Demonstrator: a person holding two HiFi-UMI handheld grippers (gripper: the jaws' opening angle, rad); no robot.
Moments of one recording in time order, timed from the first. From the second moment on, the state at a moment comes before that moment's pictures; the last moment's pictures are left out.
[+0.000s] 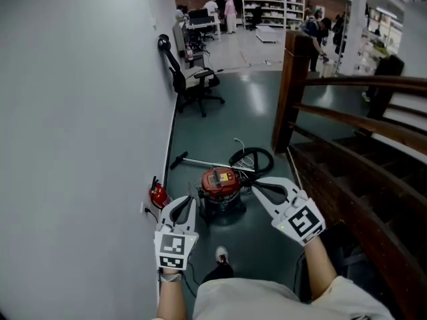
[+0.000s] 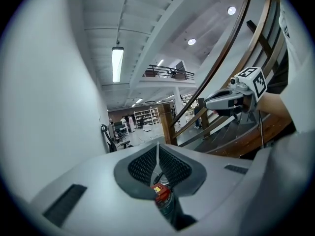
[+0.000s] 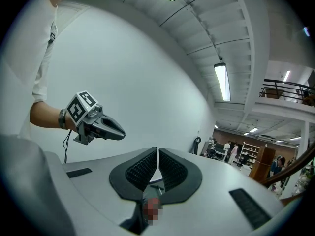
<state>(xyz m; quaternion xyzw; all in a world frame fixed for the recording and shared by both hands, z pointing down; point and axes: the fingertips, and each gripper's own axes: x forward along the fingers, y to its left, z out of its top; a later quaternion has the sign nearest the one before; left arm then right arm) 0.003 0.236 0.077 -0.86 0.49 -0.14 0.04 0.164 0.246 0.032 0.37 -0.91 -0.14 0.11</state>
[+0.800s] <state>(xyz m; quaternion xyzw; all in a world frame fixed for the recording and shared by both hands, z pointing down) -0.026 0.140 0.091 -0.86 0.49 -0.15 0.02 0.128 0.159 0.050 0.36 -0.91 -0.12 0.15</state>
